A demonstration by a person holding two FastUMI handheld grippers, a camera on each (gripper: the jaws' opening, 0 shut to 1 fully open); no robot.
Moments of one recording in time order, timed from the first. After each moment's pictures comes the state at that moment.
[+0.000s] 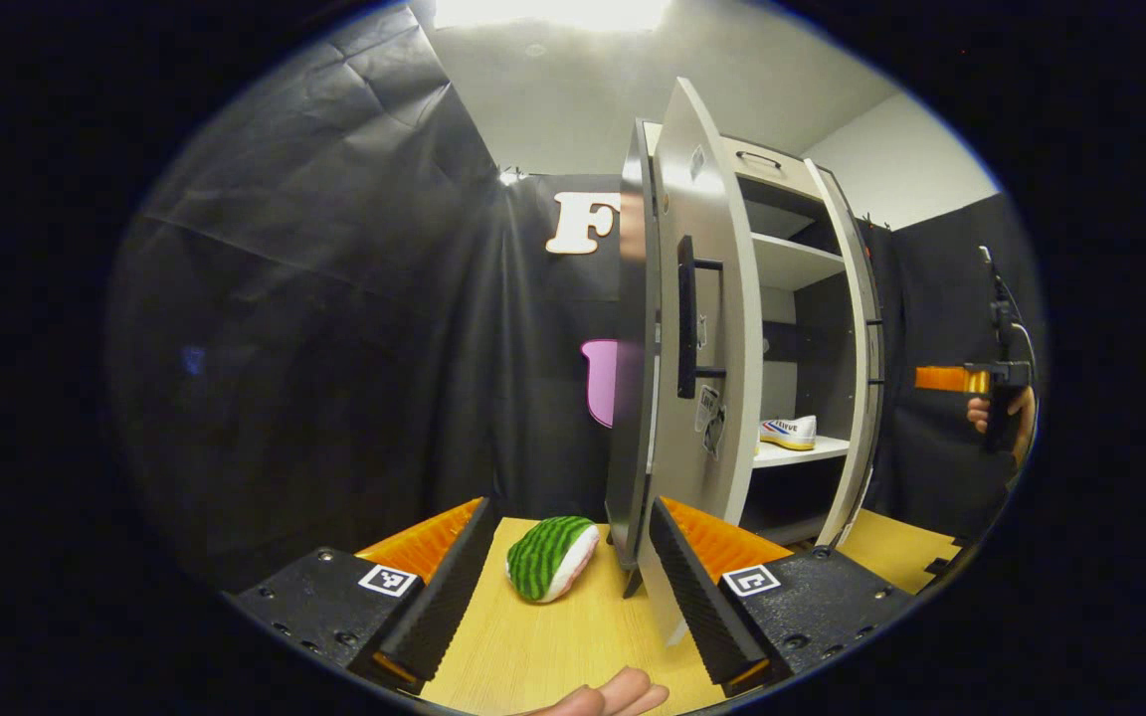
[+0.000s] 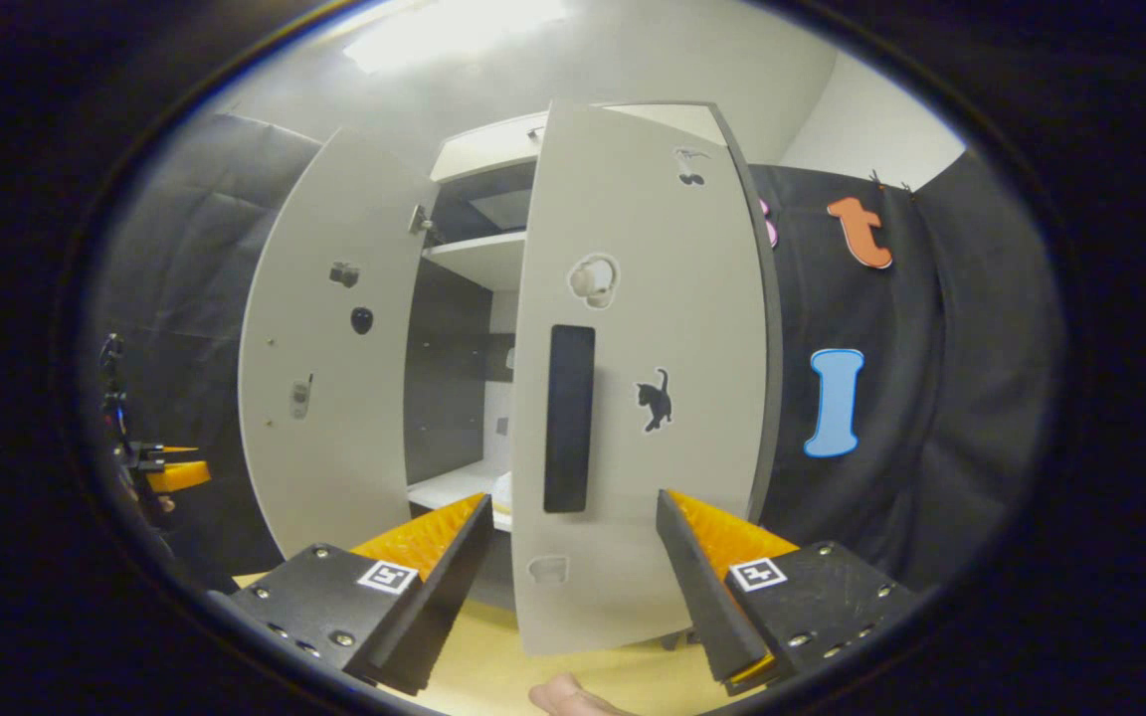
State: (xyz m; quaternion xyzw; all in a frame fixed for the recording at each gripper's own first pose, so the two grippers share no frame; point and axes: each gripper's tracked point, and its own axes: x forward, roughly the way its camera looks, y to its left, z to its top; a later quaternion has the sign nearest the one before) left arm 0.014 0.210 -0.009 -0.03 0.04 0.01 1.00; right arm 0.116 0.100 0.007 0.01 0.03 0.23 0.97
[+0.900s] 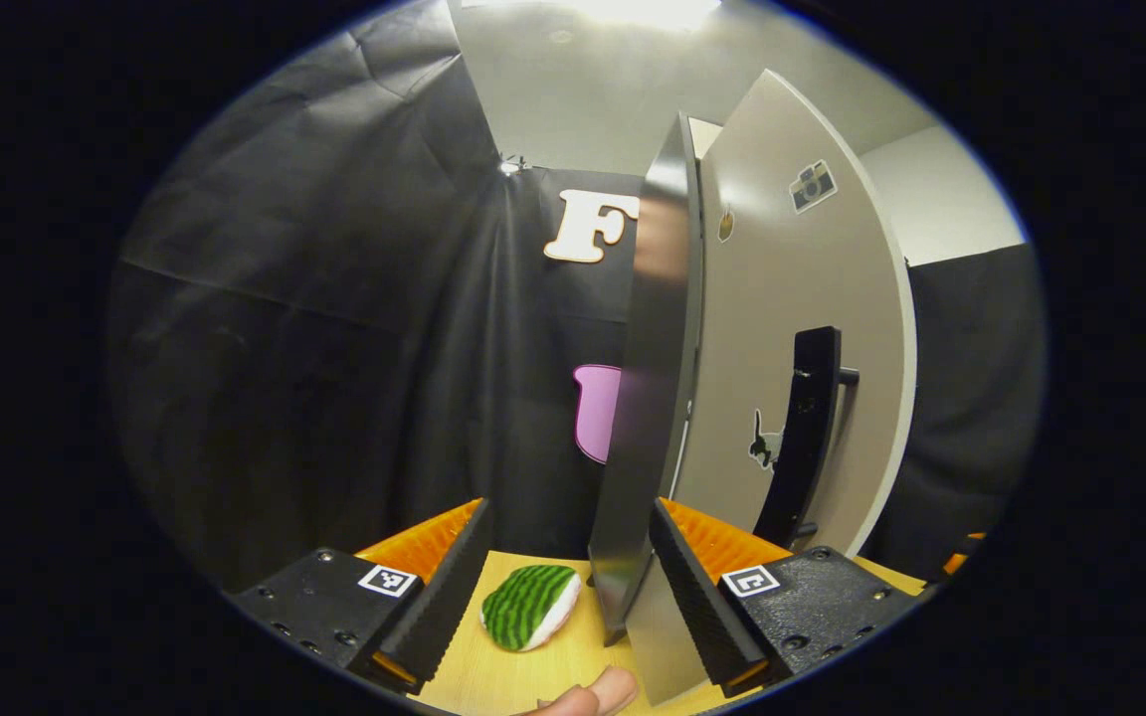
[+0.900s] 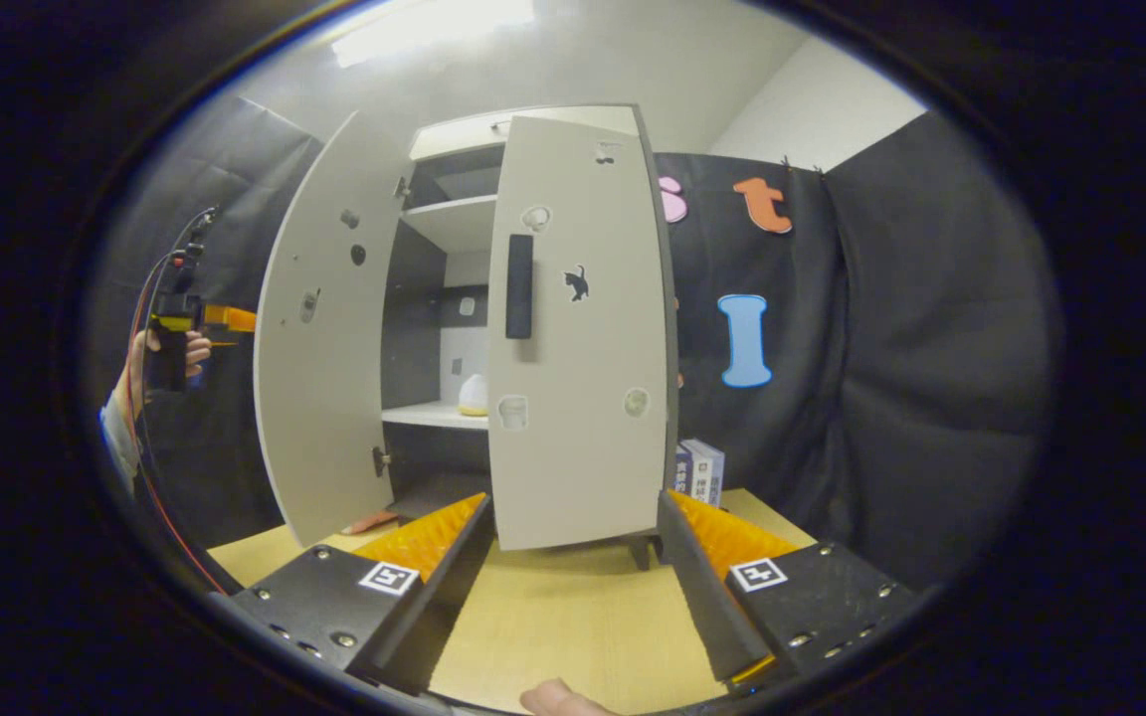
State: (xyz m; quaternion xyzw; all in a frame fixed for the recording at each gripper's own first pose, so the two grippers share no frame) left arm 0.137 0.224 0.052 -0.07 0.05 -0.02 1.00; right arm -0.012 0.019 -0.131 0.01 0.05 0.12 0.99
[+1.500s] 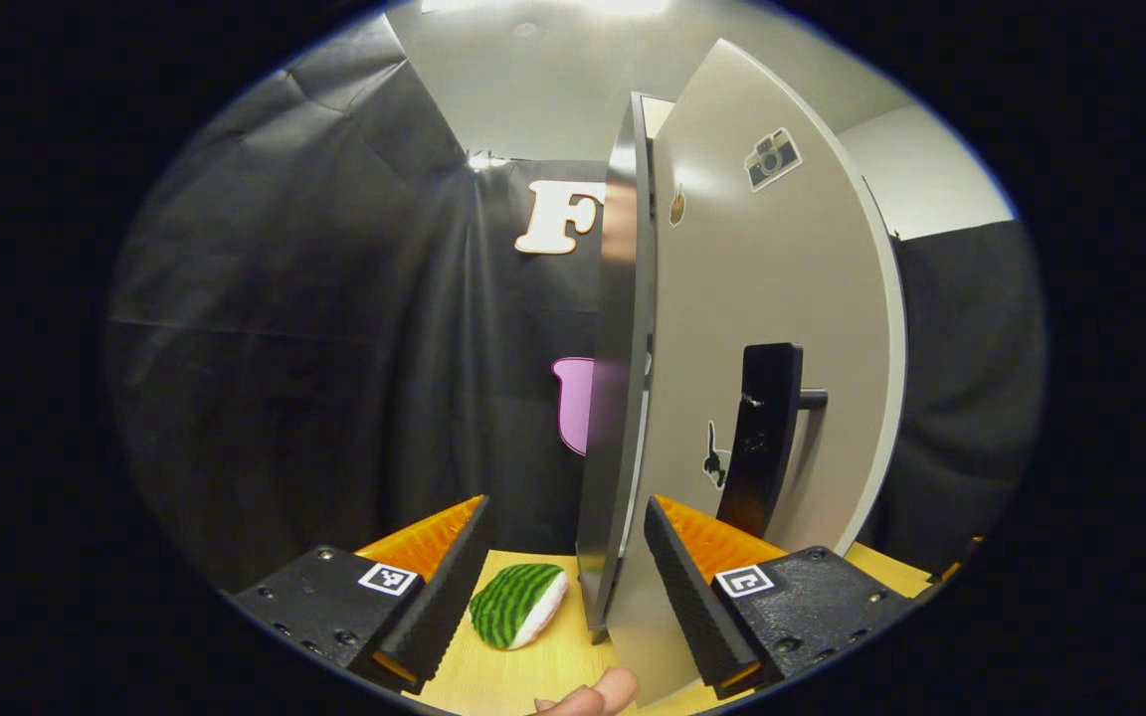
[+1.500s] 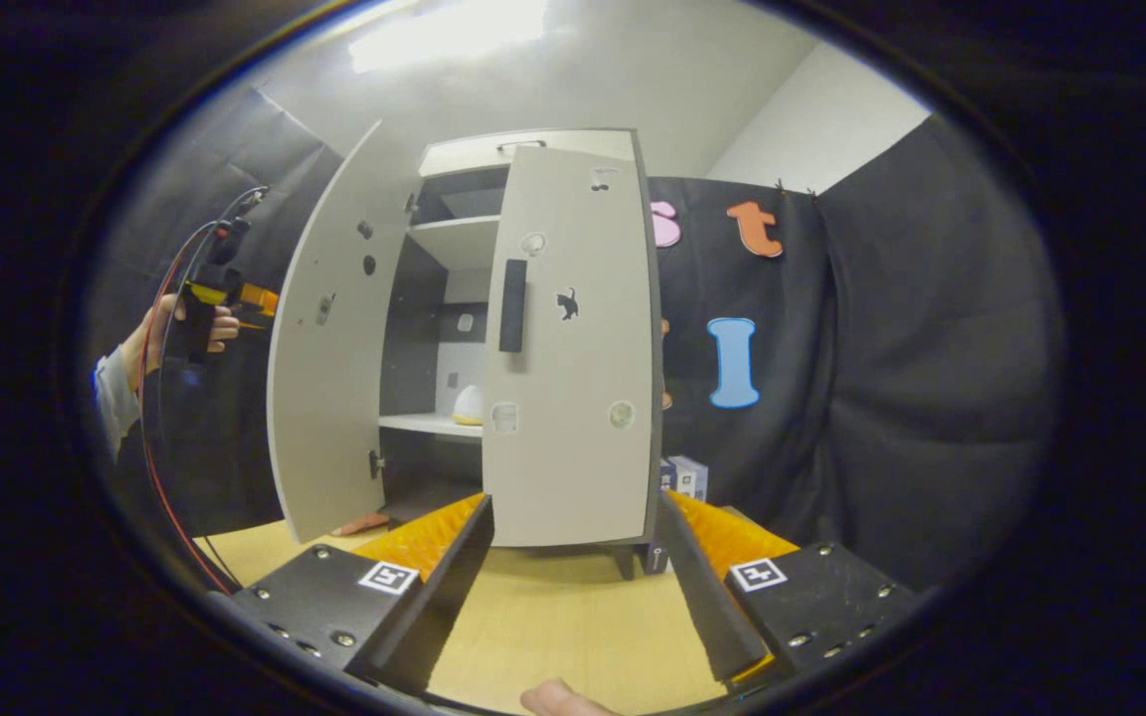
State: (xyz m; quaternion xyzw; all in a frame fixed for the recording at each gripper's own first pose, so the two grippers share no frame) left arm 0.150 0.177 0.073 -0.03 0.07 -0.02 1.00; right arm -0.026 -0.007 -0.121 0.02 0.01 0.12 0.99
